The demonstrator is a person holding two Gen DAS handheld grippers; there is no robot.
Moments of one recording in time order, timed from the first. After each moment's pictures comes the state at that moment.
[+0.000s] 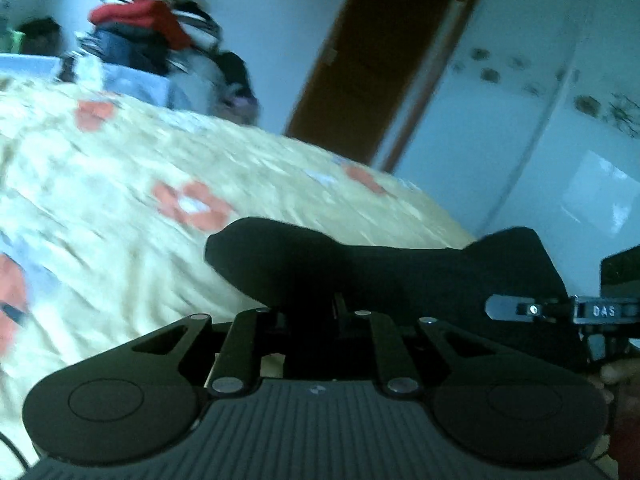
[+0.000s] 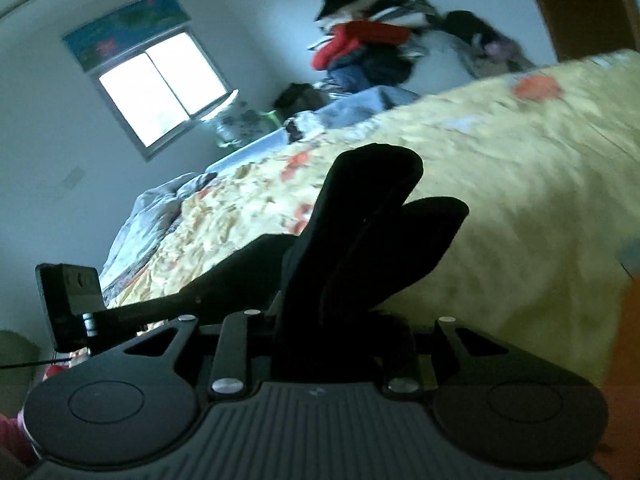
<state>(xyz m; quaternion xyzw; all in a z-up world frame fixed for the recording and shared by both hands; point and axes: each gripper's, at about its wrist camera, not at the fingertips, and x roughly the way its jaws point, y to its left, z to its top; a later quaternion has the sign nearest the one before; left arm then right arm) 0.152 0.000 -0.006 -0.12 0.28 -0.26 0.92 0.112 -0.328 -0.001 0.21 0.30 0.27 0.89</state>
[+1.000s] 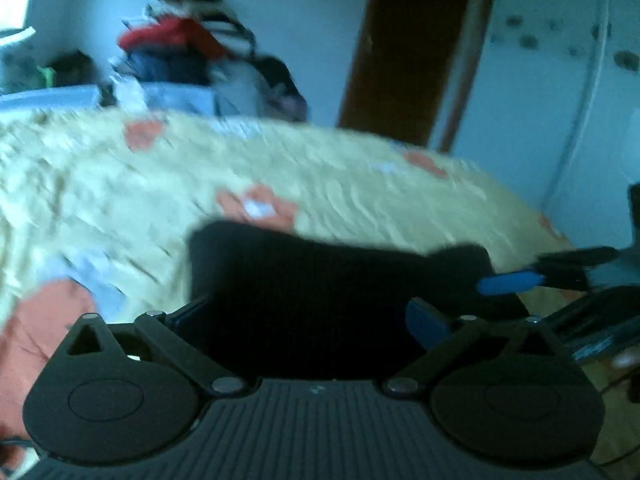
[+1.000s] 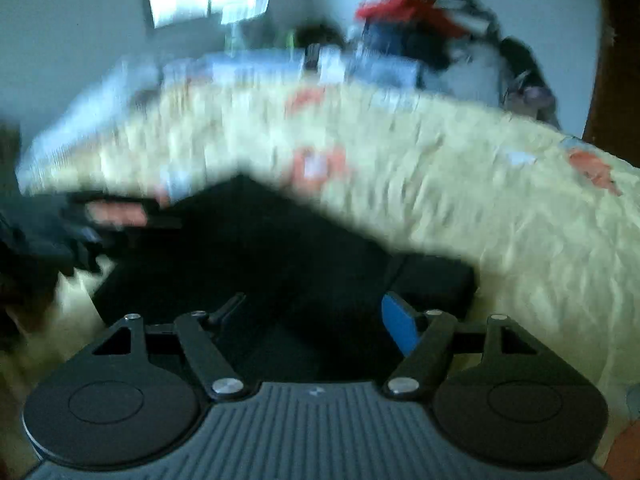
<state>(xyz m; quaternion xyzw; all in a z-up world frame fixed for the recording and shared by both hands) 0.156 -0.006 -0.009 -0.03 0.30 -0.19 0.93 0.147 -0.231 -0.017 -0.06 0.35 0.26 0.90</state>
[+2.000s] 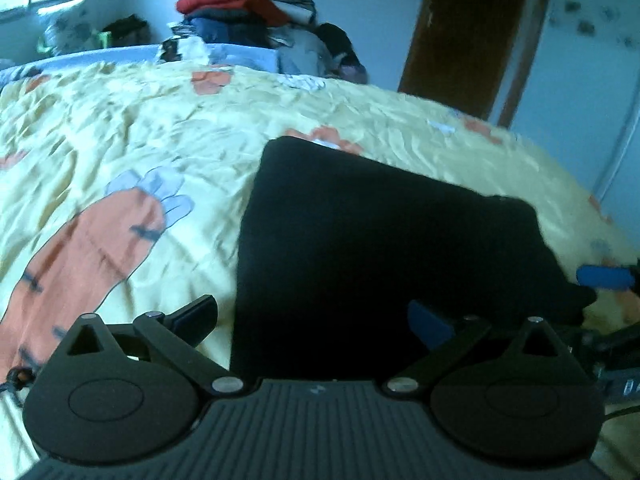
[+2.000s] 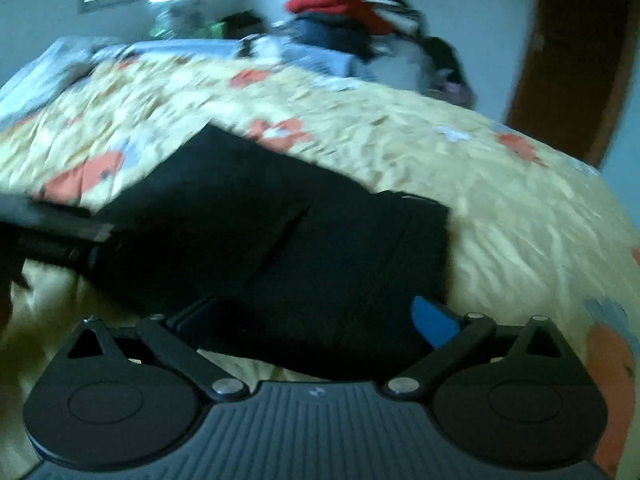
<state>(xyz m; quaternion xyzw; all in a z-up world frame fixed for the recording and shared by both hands) 0.111 0.015 -0.022 -0.05 0.34 -0.10 0.93 0.082 -0.191 -0.020 -0.06 0.34 0.11 0.93</state>
